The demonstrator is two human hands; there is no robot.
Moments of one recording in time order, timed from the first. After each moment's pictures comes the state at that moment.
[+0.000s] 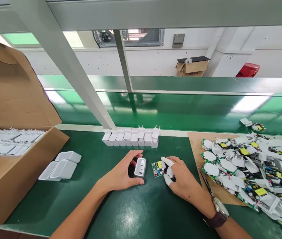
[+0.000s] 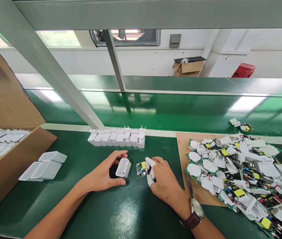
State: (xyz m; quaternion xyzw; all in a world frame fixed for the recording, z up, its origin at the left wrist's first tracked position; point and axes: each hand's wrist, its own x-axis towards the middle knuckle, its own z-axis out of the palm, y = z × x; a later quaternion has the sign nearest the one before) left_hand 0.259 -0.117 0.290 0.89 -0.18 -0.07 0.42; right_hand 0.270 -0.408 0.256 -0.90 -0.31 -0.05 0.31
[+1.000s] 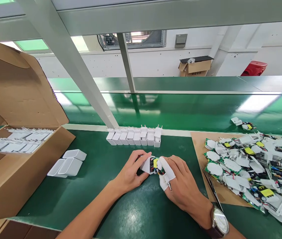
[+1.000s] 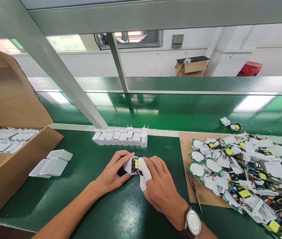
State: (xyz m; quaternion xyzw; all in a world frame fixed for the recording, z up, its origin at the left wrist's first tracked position) left_hand 0.253 -0.146 0.275 0.88 -0.29 0.14 0.34; right_hand 0.251 -0.387 0.288 -0.86 -0.38 -0.27 0.23
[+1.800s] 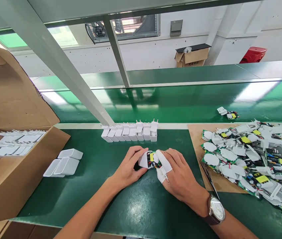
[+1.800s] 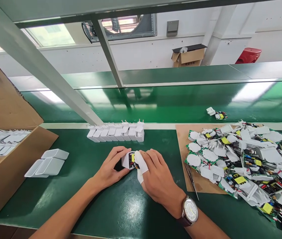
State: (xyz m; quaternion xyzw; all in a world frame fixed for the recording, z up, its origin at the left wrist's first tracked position) left_hand 0.255 -0.146 0.269 0.89 -0.27 0.11 0.35; right_hand 0.253 -0.394 0.288 -0.86 -0.38 -0.25 0.21
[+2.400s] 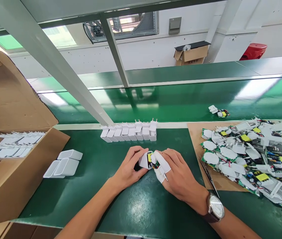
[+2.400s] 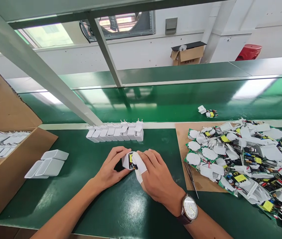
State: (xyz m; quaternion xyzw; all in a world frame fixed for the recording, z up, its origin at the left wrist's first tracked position) left_hand 0.255 -0.153 0.271 0.88 -0.28 0.13 0.35; right_hand 0.255 -0.394 0.283 -0.85 -0.41 -0.24 0.24
